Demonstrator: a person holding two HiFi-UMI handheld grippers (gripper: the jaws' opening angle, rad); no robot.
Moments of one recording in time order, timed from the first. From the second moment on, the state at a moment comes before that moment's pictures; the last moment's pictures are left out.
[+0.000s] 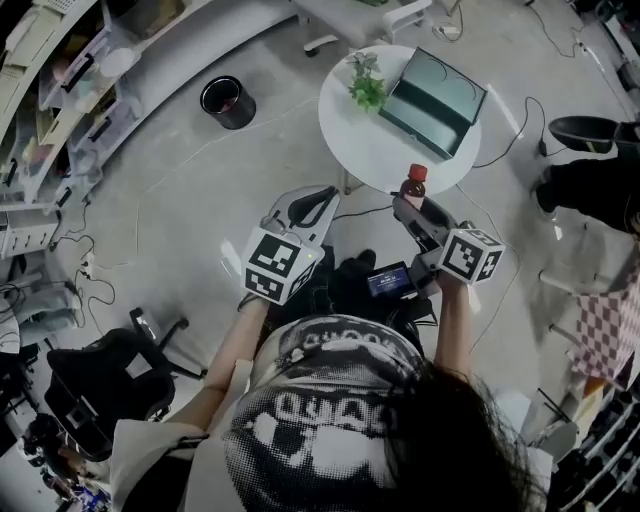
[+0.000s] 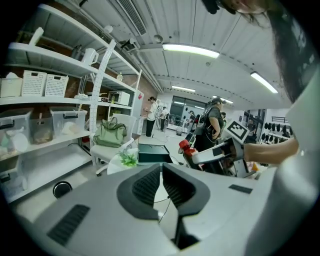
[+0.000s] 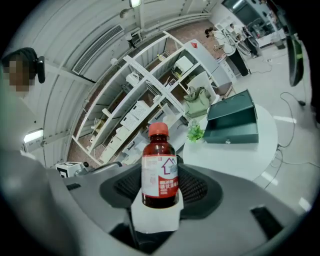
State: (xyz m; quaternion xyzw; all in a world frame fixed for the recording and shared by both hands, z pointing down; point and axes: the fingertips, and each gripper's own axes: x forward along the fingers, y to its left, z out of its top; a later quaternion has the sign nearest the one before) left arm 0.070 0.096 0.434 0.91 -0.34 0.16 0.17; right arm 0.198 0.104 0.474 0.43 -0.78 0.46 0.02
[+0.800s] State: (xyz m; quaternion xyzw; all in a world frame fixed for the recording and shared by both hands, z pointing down) left arm 0.169 0.162 0.424 0.91 -0.35 0.15 0.15; right arm 0.283 0.179 0.462 0.41 -0.80 0.44 -0.01
